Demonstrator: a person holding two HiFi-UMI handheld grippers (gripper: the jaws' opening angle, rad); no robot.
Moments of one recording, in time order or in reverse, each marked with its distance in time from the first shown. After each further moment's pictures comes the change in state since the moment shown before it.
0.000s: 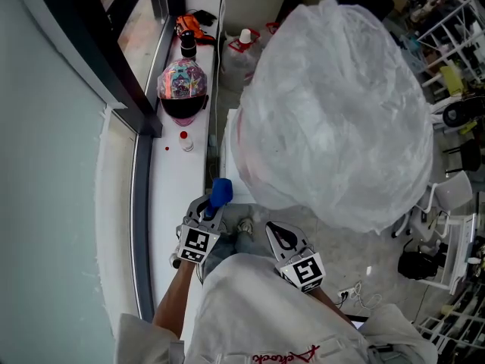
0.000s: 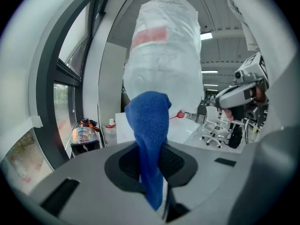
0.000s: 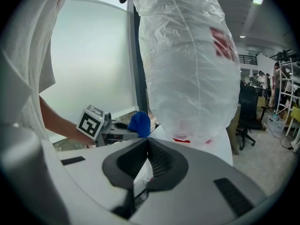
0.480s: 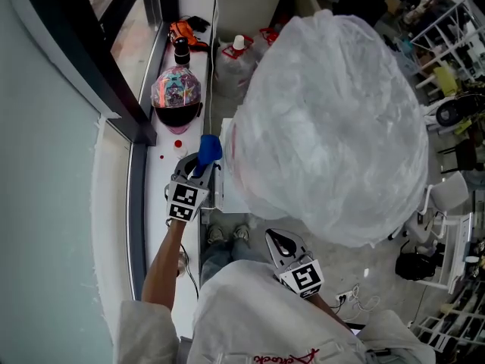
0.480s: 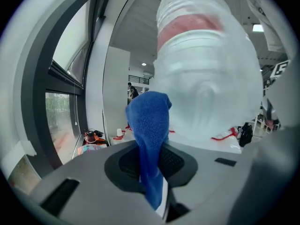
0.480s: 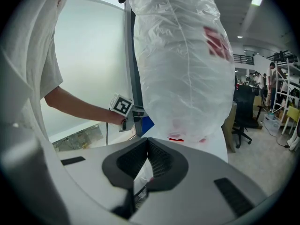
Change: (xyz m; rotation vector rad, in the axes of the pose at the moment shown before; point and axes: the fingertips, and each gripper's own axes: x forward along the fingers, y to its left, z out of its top) left arm 0.078 0.108 0.060 0.046 -0.048 0.059; right arm -0.003 -0.011 -0.002 0.015 0.015 -0.037
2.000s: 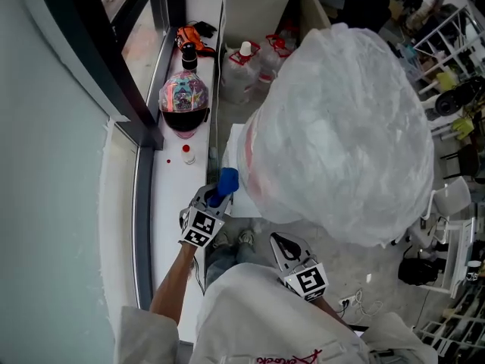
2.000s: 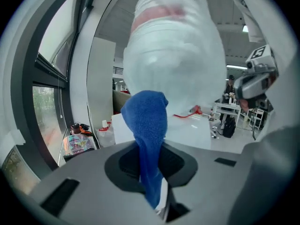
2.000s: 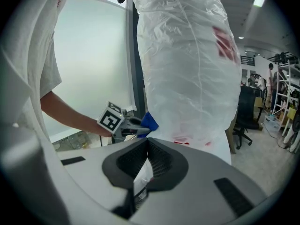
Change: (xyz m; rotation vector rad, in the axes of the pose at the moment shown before) left arm -0.025 -0.071 -0.050 0.035 0.093 -0.166; right arm 0.009 0.008 0.006 -0.009 0.007 -0.001
